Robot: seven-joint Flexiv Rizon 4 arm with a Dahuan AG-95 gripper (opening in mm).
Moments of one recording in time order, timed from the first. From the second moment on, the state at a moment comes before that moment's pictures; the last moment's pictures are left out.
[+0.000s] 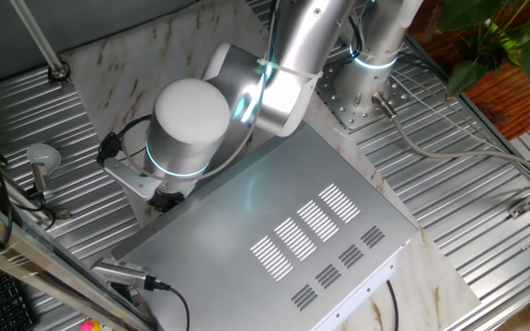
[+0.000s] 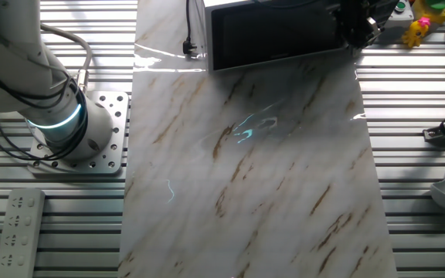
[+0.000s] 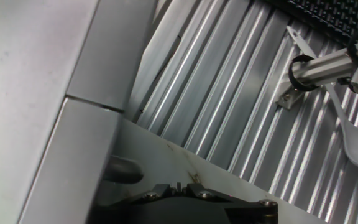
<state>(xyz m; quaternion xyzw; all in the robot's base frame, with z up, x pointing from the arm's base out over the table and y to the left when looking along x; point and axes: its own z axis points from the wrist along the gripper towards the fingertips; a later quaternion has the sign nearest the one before) 0.659 0.147 0.137 -0.26 0.95 -0.13 0.09</state>
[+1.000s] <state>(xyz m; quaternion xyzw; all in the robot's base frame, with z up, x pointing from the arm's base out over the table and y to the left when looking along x) 0.660 0.147 0.138 -0.27 0.95 -0.14 0.09</state>
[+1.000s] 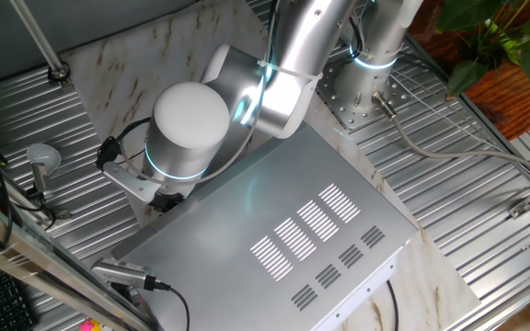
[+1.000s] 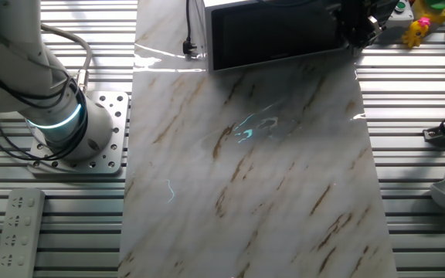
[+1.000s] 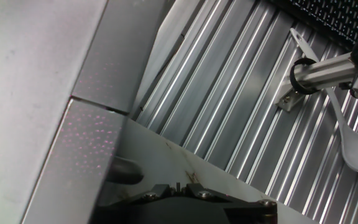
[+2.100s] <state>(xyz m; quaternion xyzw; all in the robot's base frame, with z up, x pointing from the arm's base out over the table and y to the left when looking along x) 0.659 0.146 0.138 -0.26 0.95 -0.14 0.09</state>
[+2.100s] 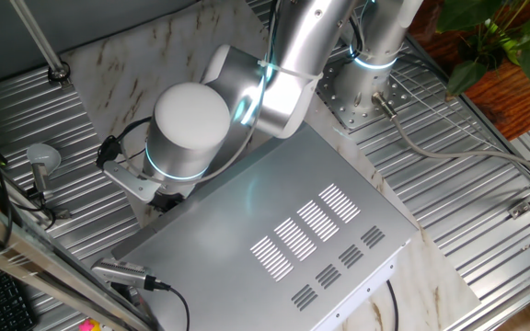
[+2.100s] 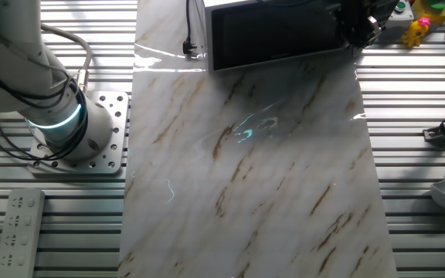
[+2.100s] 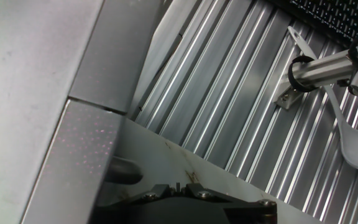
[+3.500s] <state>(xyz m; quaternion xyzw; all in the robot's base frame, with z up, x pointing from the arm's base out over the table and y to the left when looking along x) 0.660 0.146 0.138 -0.26 0.95 -0.14 0.09</state>
